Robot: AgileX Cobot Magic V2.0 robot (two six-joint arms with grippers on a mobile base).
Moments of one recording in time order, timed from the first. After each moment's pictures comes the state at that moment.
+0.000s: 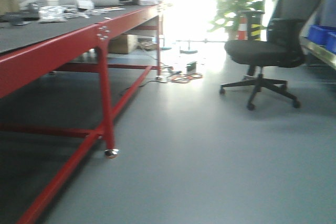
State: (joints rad) left arm -0.07 -0.01 0.03 -0.08 0.12 0.05; right arm 0.20 0.10 -0.74 -0.16 0.80 0.18
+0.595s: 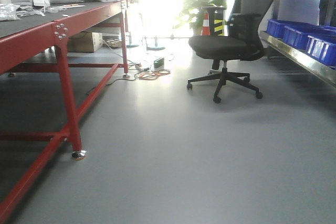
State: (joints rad) left arm -0.09 -0.01 0.03 -0.08 0.12 0.05; right arm 0.20 0.10 -0.74 -0.16 0.80 0.18
